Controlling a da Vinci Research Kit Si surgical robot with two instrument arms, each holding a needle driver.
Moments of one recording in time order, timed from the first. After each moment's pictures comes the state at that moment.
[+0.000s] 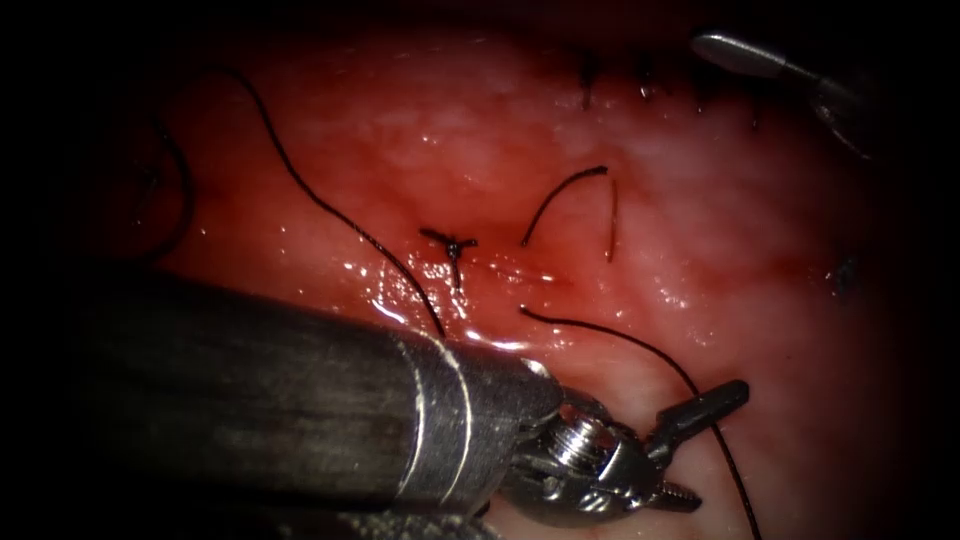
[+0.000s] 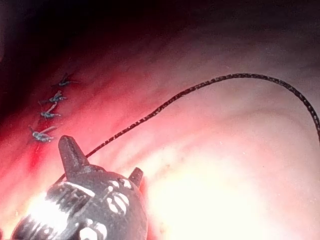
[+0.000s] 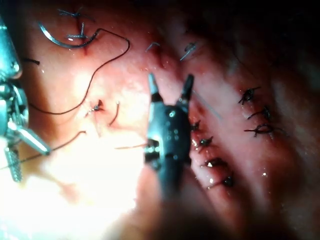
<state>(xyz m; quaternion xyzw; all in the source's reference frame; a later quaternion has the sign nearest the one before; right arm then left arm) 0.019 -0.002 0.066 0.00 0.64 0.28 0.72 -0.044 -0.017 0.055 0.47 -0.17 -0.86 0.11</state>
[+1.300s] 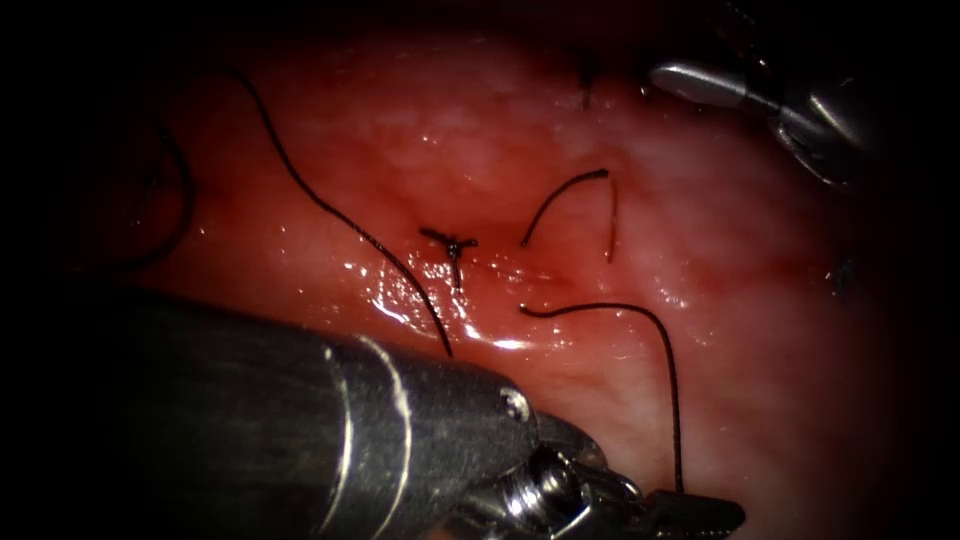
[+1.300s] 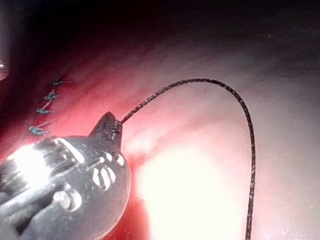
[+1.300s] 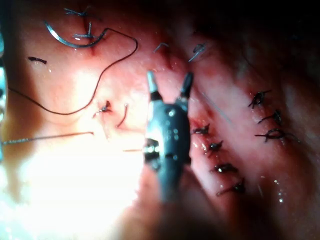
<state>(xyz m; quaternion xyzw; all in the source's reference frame) 0.022 -0.006 0.066 0.08 0.67 0.14 0.72 -0.040 -0.017 0.049 0.54 -0.16 -0.79 0.25</state>
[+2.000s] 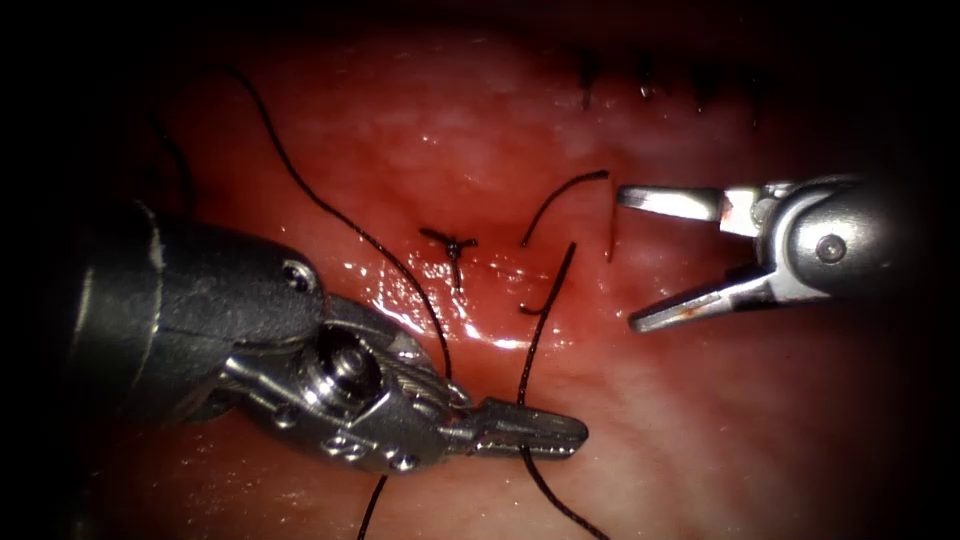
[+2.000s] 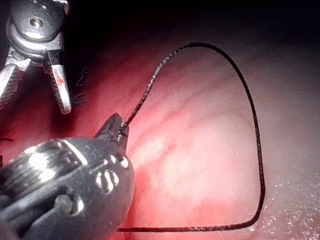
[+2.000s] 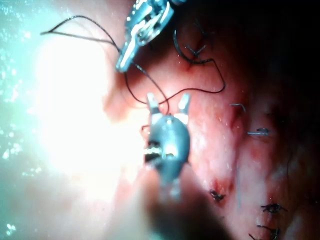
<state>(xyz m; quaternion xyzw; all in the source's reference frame) 0.024 -0.013 0.059 -0.02 0.60 -0.19 0.78 -0.033 -0.014 0.049 0.53 -0.14 -0.79 0.26</state>
